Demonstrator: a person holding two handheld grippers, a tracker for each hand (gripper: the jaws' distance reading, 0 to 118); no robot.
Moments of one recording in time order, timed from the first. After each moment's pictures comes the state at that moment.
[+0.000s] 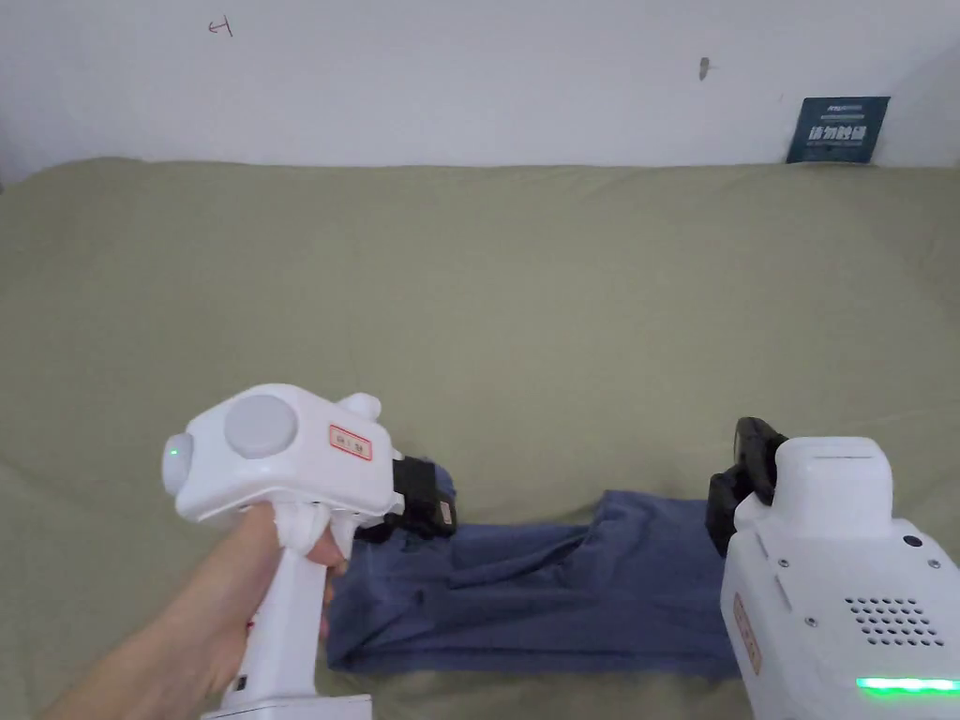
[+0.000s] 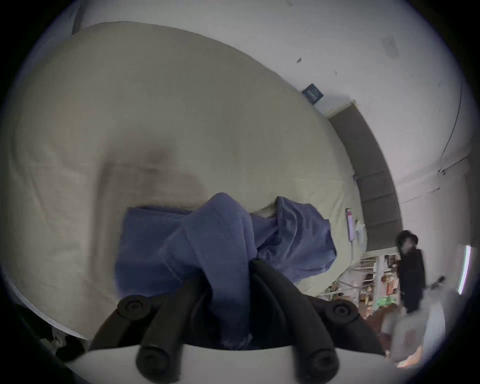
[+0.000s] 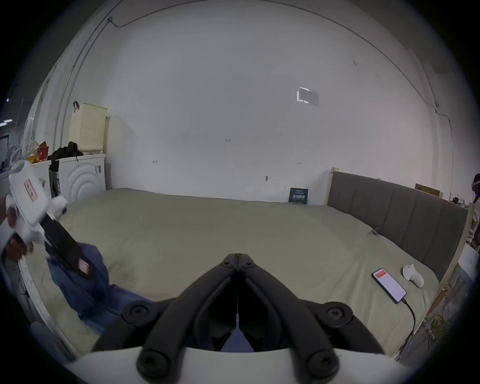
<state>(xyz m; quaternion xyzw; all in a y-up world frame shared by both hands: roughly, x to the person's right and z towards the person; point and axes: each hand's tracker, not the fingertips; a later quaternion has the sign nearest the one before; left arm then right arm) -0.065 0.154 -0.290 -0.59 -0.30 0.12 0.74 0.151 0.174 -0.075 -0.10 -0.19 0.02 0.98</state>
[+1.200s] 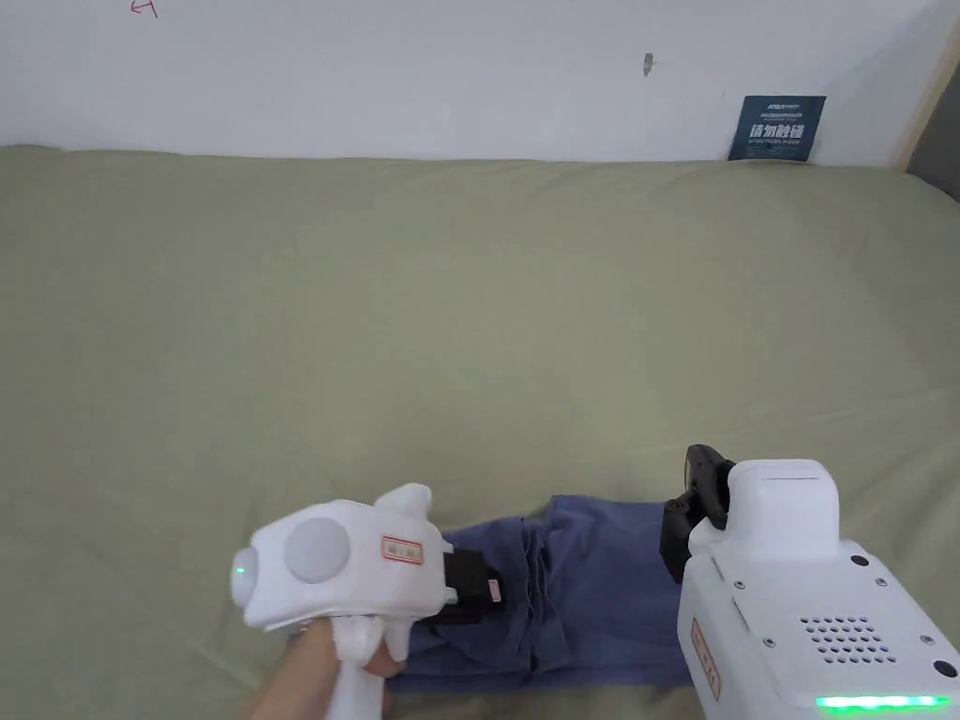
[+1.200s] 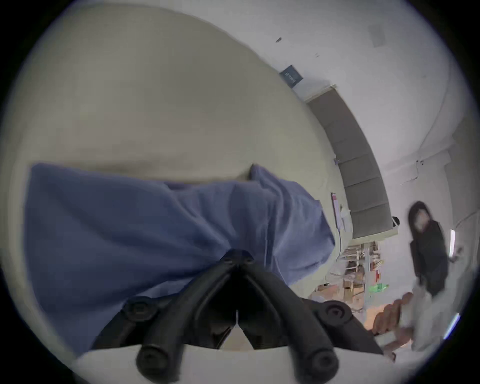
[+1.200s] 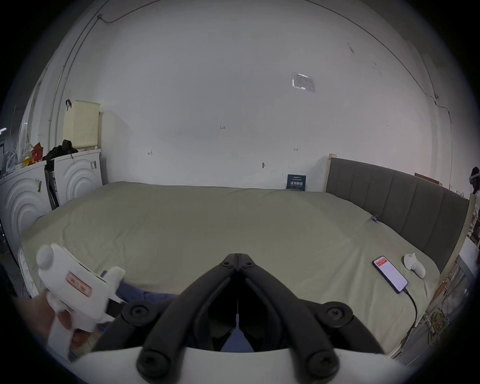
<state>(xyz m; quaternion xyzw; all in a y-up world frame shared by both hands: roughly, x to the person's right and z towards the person) -0.028 0.082 -0.267 -0.57 -0.38 0.15 0.71 0.163 0.162 -0.079 -0.14 -0.19 0.00 0.97</state>
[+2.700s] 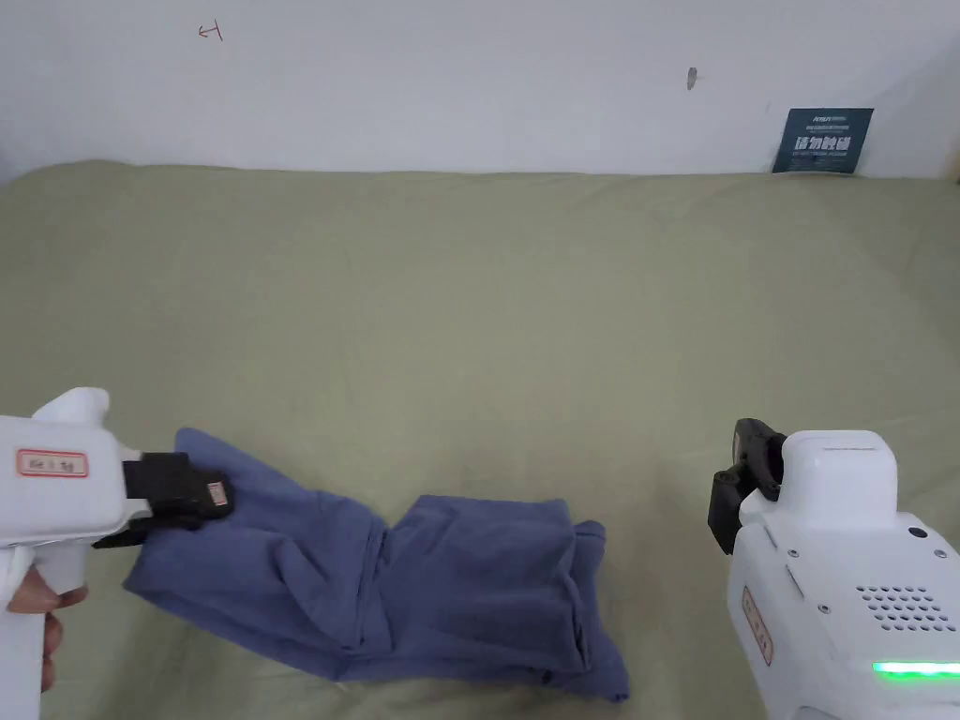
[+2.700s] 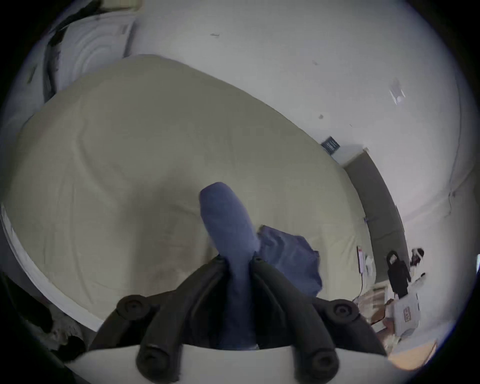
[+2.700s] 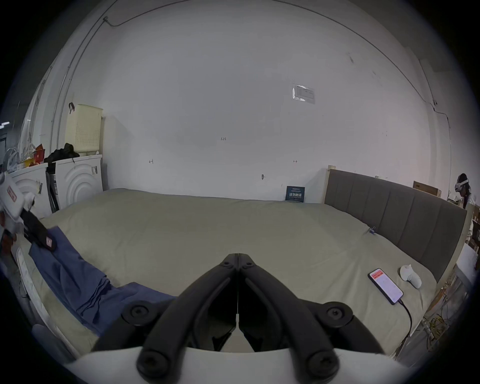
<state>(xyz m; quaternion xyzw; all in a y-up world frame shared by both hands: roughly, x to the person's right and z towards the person) -0.216 0.210 -0.283 -0.48 -0.22 0.14 0.83 0.159 0.181 -0.075 -0.11 -0.19 0.01 0.98</state>
